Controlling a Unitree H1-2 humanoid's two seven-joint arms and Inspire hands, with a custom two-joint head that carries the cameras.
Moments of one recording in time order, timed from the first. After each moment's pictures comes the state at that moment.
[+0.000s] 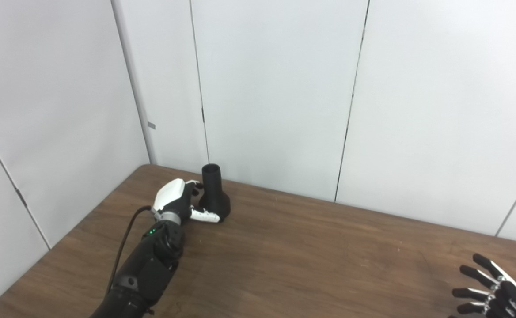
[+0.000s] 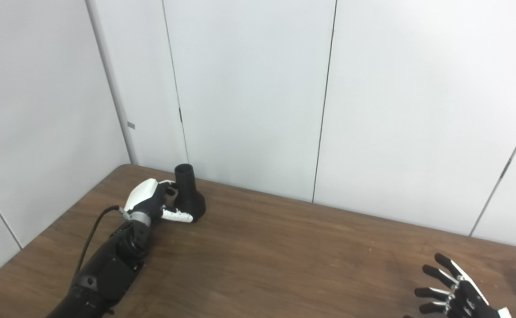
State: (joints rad) left arm -0.55 0.48 -0.07 0.47 0.52 0.35 0.03; right arm -0.09 -0.19 -0.05 -0.21 0.03 0.11 0.13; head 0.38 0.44
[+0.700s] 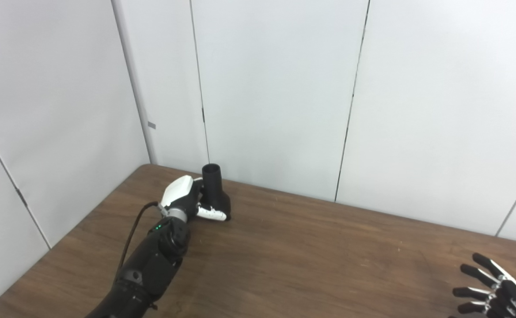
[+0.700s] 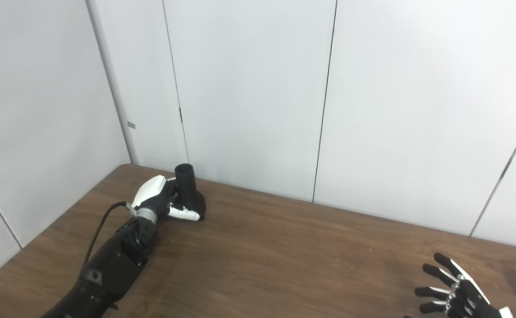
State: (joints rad) left arm -0.58 0.49 -0.12 0.51 0.51 0.33 0.03; right arm -0.09 -0.19 -0.05 -0.24 0.04 0.12 0.13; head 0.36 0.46
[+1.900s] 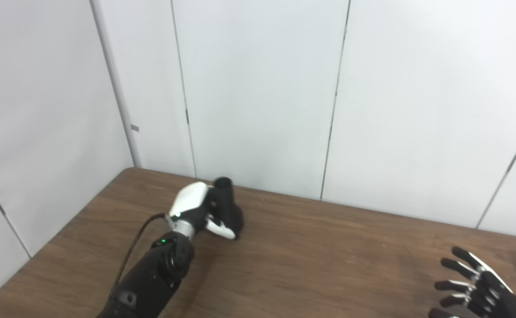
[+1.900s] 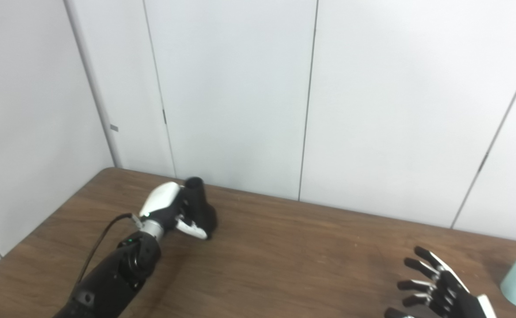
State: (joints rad) left arm -0.51 0.46 -0.31 0.33 0.55 0.19 0.05; right arm -0.09 -0.18 -0.05 -0.27 0.05 0.19 0.13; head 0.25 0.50
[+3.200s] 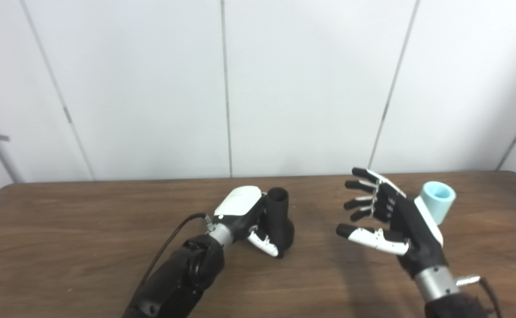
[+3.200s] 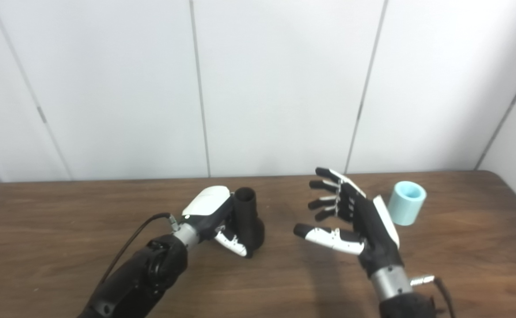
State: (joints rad) left arm -0.70 0.17 -0.59 0.48 0.66 0.03 -0.09; right arm -0.18 -0.22 -0.09 -0.47 -0.07 0.32 0.08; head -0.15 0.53
